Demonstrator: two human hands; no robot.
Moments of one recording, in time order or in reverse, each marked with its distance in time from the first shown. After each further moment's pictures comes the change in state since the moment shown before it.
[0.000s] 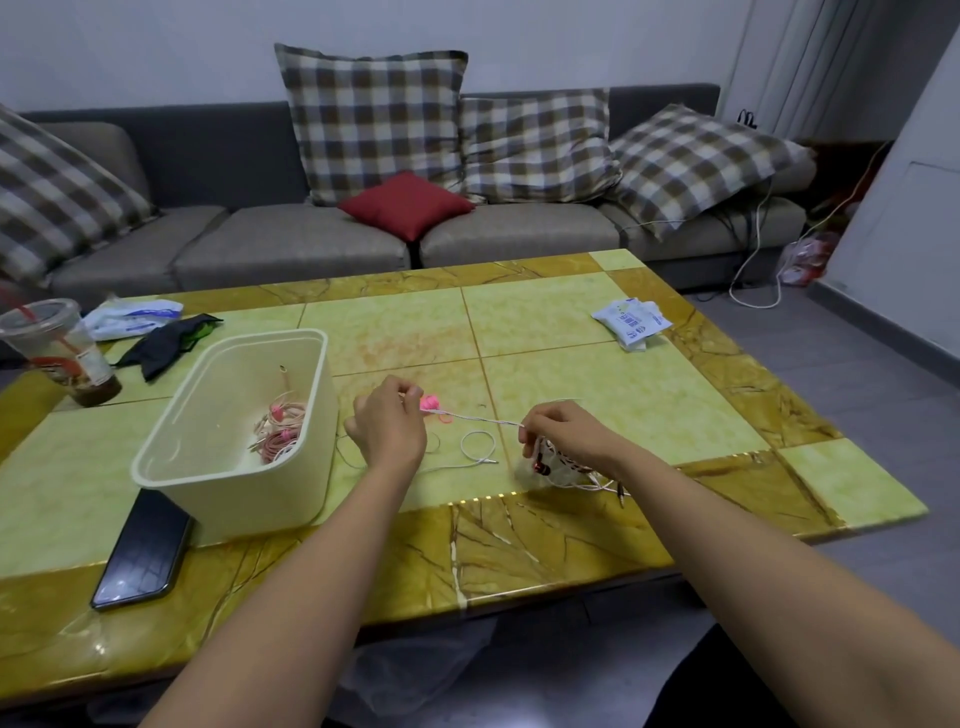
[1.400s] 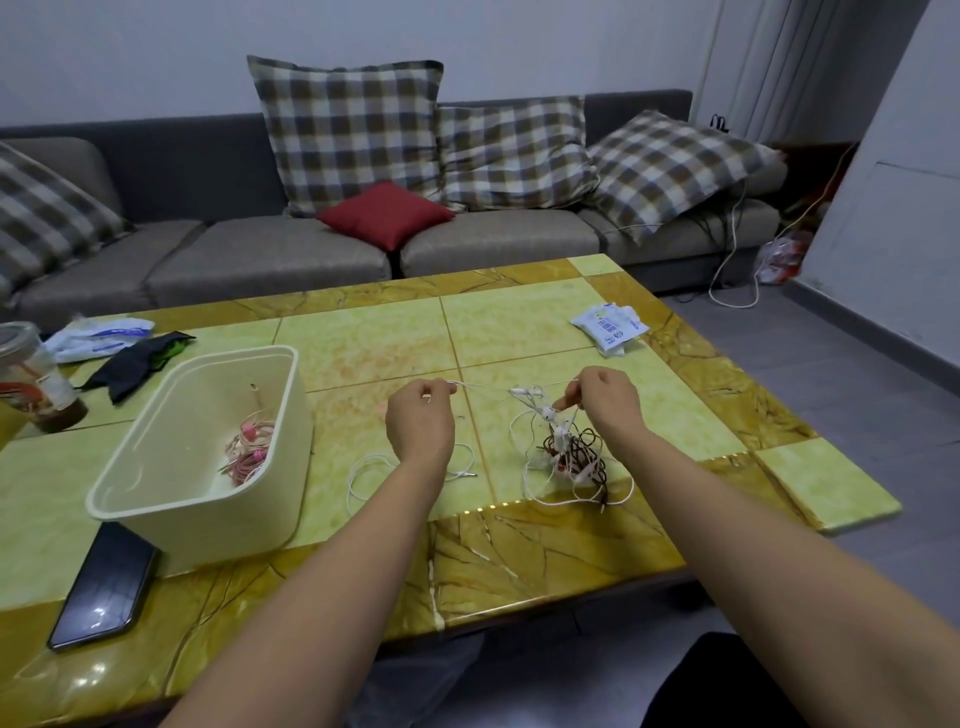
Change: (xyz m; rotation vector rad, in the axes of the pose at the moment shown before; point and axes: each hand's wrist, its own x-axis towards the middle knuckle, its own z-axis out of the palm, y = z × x) left_hand -0.021 0.061 0.022 -0.532 -0.065 -0.143; right_hand 0.010 0.008 -0.047 0.183 0.616 0.177
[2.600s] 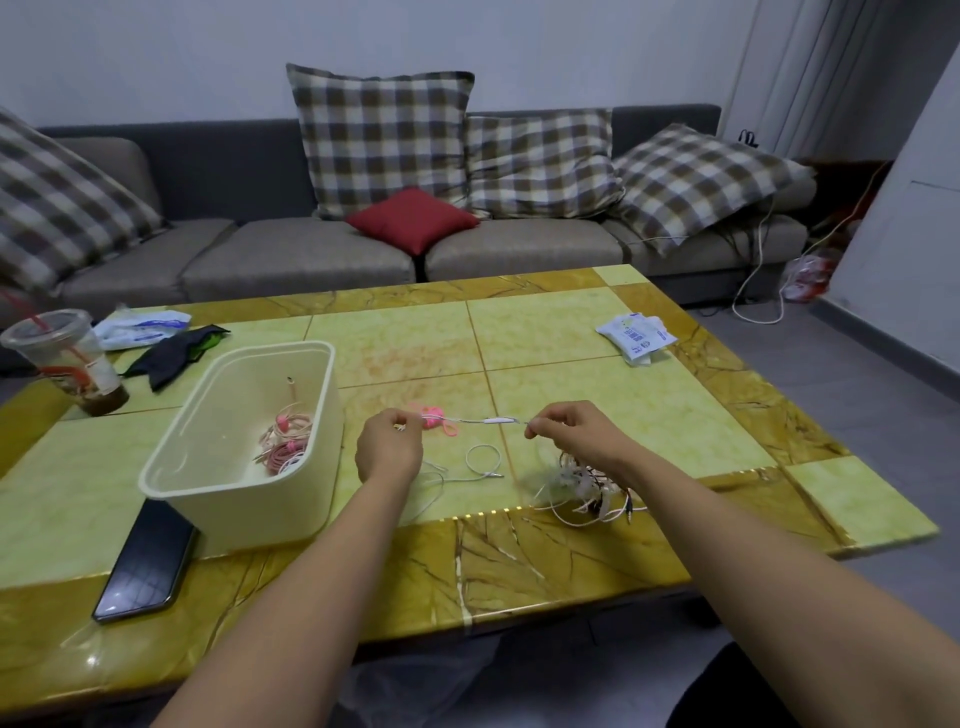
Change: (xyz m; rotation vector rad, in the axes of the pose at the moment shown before) left_hand 0.031 -0.047 -0.056 0.299 0.024 -0.123; right_hand -0.038 -0.010 0.025 -0.094 -0.521 -0.178
